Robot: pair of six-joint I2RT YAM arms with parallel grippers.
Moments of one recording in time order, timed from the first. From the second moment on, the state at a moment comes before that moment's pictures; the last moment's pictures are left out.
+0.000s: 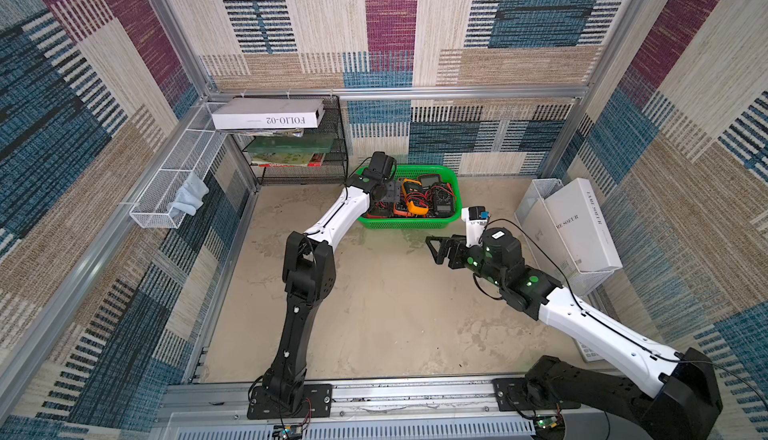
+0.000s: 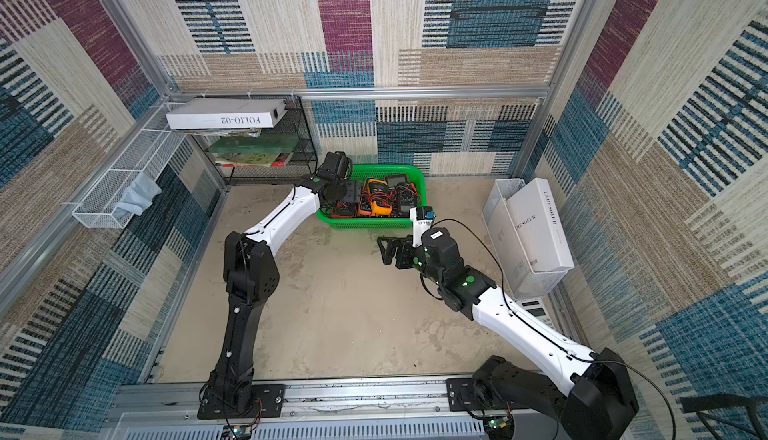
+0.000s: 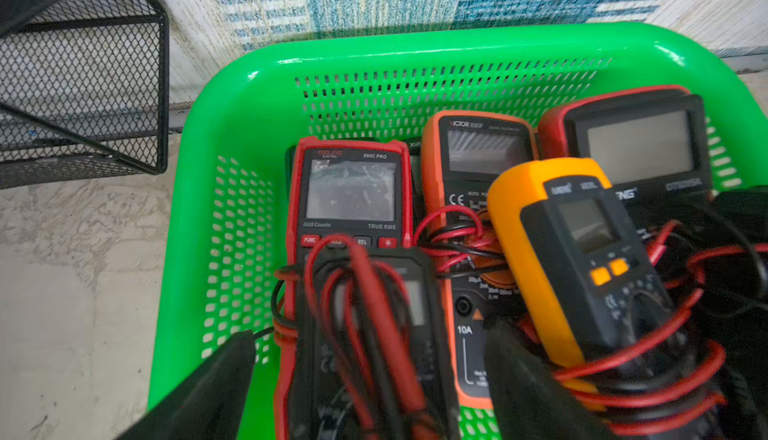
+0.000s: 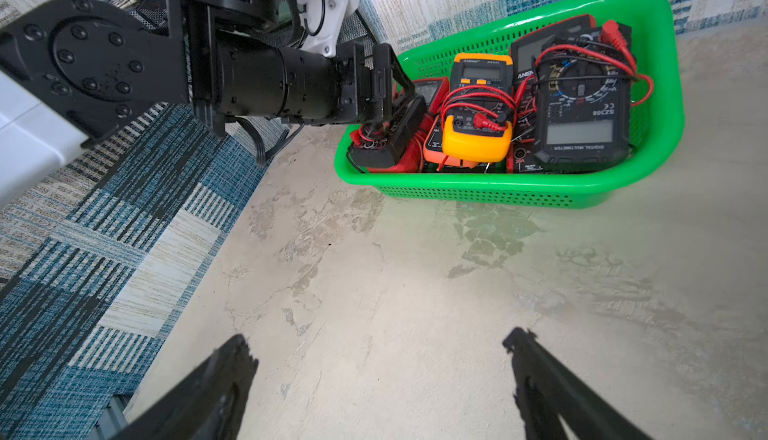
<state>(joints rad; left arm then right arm) -0.43 2.29 2.19 -0.70 -0.19 -0.26 0.66 1.09 0.80 -0.06 0.02 0.54</state>
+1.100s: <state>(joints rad) -0.41 1.17 1.03 -0.28 -0.23 -0.16 0.07 1.22 0.84 -0.03 0.04 0.27</state>
